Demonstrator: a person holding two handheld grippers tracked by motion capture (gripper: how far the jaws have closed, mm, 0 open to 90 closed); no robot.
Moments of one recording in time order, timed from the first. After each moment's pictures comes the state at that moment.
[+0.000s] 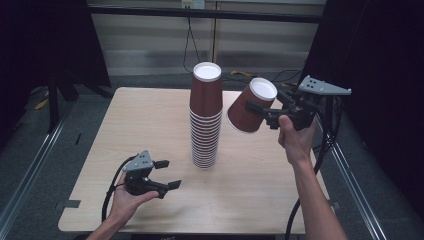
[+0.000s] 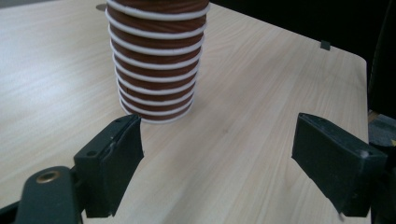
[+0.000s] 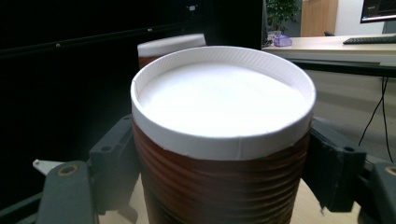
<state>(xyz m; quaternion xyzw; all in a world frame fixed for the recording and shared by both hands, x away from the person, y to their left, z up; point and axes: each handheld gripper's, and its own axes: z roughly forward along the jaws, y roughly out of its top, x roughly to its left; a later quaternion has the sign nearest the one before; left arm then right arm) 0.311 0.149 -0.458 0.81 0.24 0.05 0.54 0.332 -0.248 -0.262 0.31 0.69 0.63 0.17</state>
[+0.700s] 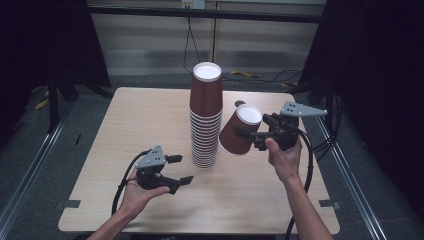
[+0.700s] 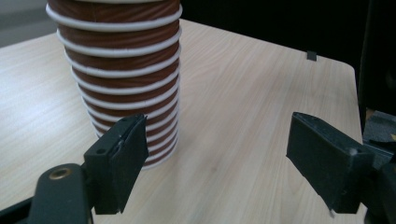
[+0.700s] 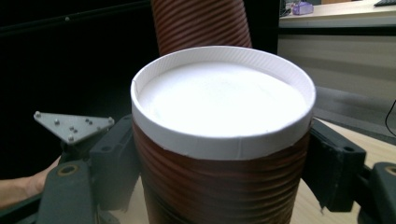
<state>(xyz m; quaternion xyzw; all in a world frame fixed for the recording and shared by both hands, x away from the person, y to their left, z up) 0.316 0.119 -0.443 0.81 0.19 0.06 0.56 0.324 -0.232 -0.317 0.31 0.71 0.61 0.13</state>
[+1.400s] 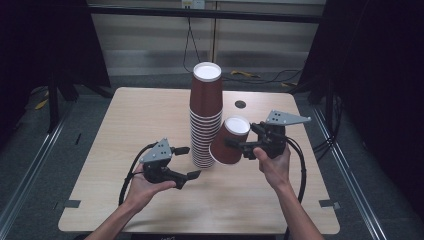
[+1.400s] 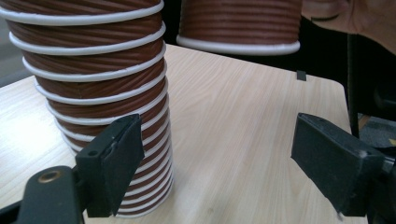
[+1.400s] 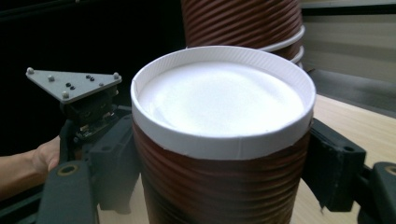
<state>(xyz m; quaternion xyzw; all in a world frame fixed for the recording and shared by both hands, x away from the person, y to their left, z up) 0.321 0.101 -0.422 0.79 0.16 0.07 0.58 0.321 -0.211 -0.339 0.30 0.73 0.60 0.10</state>
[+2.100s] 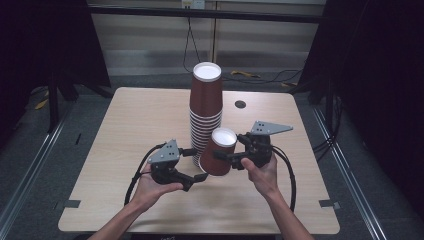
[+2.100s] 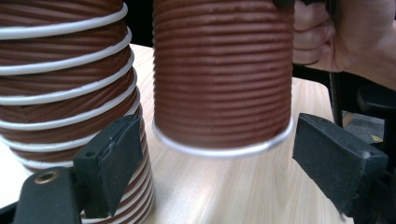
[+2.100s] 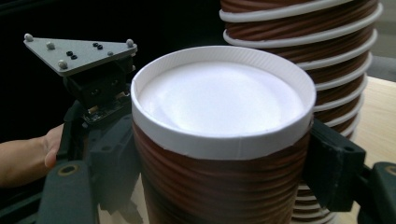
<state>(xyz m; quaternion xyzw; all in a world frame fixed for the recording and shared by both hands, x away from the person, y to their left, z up) 0.321 0.083 -0.420 0.80 0.14 0.05 0.59 0.319 -0.187 -0.369 0.29 0.74 0.60 0.06</state>
